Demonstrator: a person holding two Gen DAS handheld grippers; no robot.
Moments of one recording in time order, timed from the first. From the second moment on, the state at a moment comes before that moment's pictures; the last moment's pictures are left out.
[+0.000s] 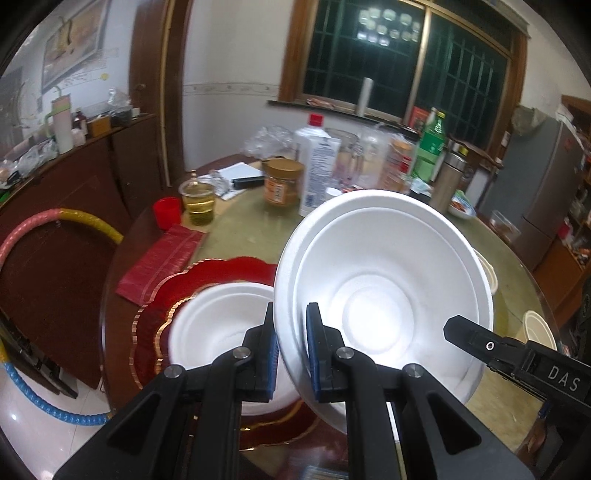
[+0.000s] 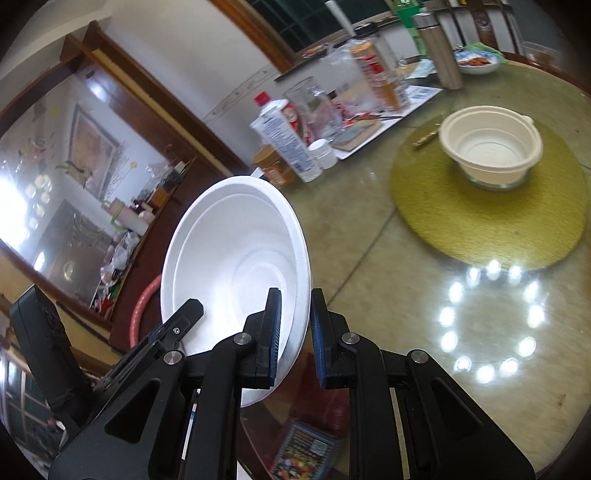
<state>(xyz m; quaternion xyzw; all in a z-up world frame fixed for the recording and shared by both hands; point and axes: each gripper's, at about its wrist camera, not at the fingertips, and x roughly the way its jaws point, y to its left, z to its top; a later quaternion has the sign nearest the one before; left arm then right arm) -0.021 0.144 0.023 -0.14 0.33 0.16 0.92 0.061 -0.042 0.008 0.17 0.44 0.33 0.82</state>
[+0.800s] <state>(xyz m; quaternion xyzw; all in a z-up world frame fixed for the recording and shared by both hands) -0.043 0.194 0.017 -0.16 0.32 0.22 0.91 0.059 0.033 0.009 0.13 0.45 0.37 0.80</state>
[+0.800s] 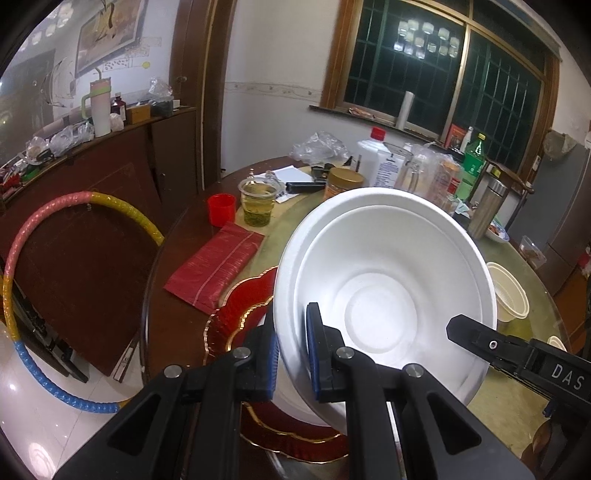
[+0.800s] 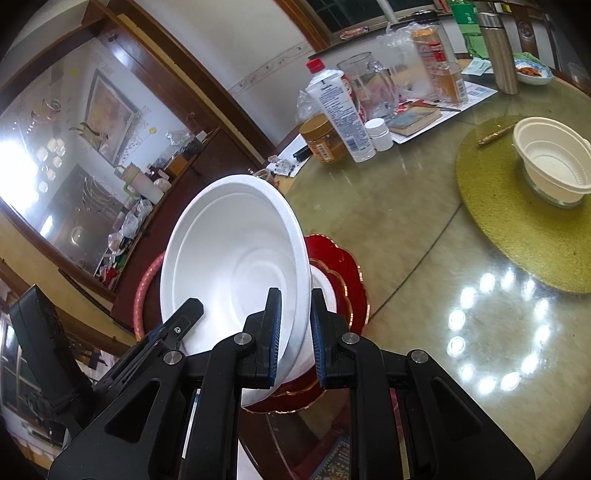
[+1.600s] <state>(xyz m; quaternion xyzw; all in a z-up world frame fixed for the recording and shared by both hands) -0.043 0.210 -0.008 -0.15 0.36 0.26 0.88 0.064 0.058 -0.030 0.12 0.50 0.40 0.76</state>
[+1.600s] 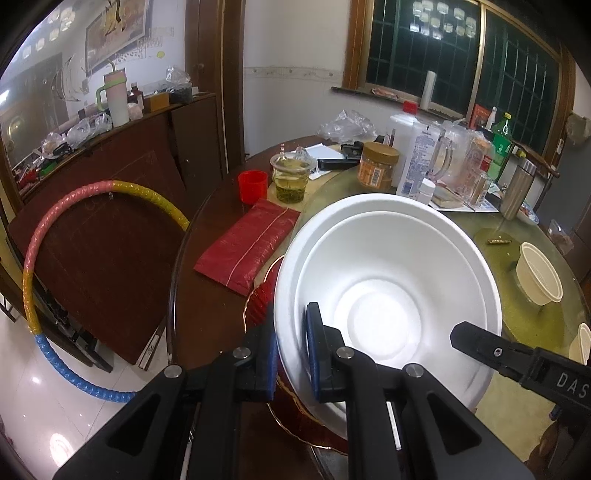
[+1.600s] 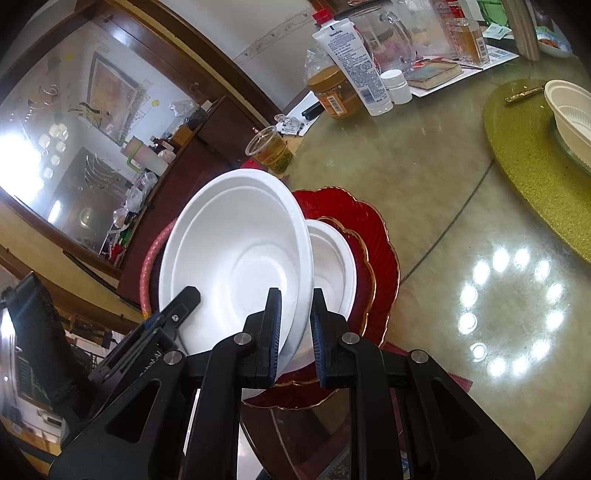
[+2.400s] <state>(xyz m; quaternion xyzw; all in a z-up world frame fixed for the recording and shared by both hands) -0.047 0.214 -0.016 -0.15 0.37 0.26 0.88 0.063 0.064 -0.038 0.10 0.51 0.40 0.76</state>
